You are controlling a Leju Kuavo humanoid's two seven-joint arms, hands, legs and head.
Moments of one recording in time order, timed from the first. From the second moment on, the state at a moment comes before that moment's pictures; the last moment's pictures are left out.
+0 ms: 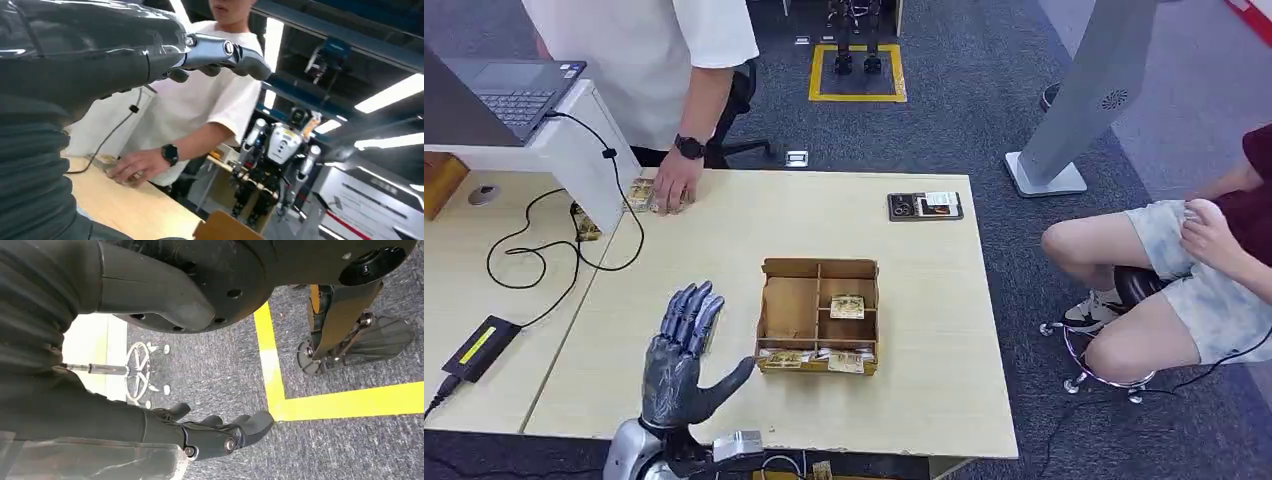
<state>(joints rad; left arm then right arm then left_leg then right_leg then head) 0.01 -0.01 -0.30 -1.43 -0.88 0.69 -0.49 -0.07 0.22 -1.06 -0.23 0.95 -0.18 0.03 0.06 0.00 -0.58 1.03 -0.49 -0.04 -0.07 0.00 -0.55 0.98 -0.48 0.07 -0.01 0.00</state>
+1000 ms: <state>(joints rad) -0.06 0.08 -0.58 -1.31 -1.10 0.69 -0.27 -0.08 0.21 -1.05 -0.23 0.94 -0.18 0.02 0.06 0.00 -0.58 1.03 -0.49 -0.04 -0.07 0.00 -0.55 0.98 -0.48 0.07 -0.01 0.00</state>
